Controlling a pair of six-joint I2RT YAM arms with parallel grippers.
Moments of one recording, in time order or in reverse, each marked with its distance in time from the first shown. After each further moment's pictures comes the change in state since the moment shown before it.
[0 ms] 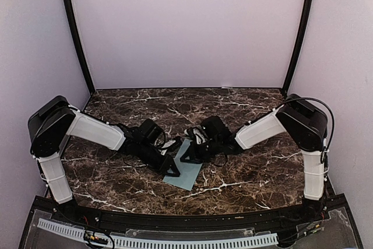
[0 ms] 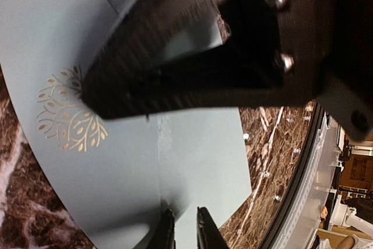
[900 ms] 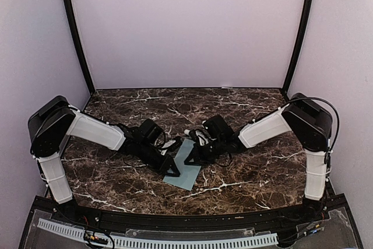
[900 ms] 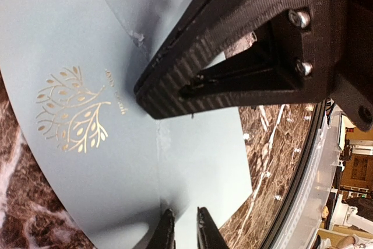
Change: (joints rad) left arm 0.000 0.000 0.000 0.000 -0.002 0.004; right arm -0.002 -0.049 -0.029 -0.103 -0.025 -0.046
